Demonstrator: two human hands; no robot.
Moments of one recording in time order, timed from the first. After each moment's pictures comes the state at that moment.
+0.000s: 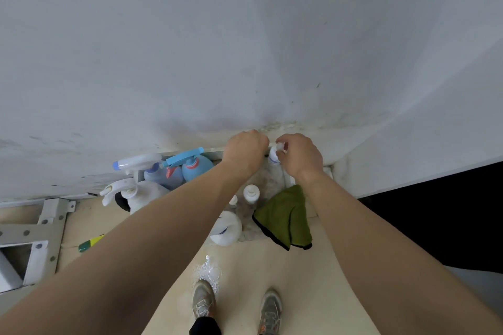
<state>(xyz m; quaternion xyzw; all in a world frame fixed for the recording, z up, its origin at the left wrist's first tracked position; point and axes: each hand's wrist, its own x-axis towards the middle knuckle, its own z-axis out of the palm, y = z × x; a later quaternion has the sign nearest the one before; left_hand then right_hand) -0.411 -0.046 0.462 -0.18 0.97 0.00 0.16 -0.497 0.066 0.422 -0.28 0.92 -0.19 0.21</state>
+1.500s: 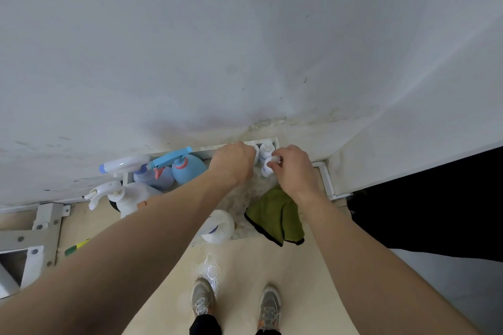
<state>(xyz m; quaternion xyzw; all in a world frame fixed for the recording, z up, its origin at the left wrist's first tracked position) -0.399 -0.041 0.436 -0.17 0.96 0.05 0.22 -0.474 0.098 0.416 -0.29 0.91 -0.22 0.21</state>
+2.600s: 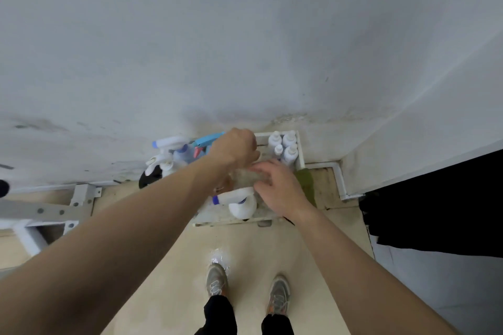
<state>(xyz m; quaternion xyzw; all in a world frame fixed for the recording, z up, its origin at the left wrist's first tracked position) -0.335 -0.061 0.500 -0.28 0.93 0.20 0.14 -0.364 0.100 0.479 -0.34 0.80 -0.34 0.35</state>
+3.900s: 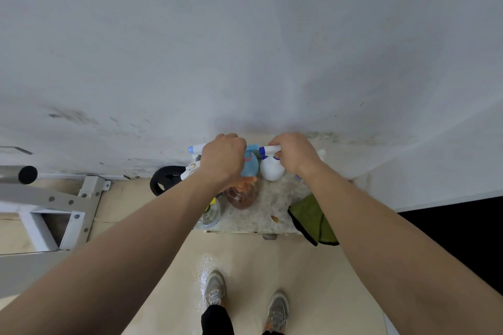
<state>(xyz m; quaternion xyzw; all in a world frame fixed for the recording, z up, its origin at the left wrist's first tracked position) -0.263 -0.119 0.519 -0.32 0.94 0.08 0.10 -0.416 -0.015 0.491 -0.45 0.85 -0.11 0.25</state>
